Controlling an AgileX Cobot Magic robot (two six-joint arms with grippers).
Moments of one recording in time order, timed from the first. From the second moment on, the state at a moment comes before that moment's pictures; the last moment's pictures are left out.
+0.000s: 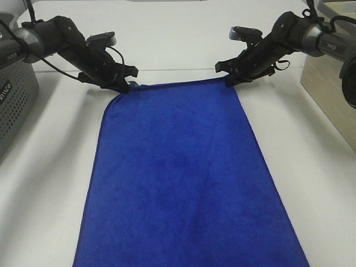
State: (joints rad) left arm -0.16 2.76 -2.43 -0.48 0.83 0.27; right arm 0.12 2.72 -2.35 0.41 0.72 -0.36
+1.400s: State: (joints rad) left arm -0.21 2.77 -2.43 -0.49 0.34 0.54; right arm 0.12 2.75 -2.34 0.37 0.35 -0.42
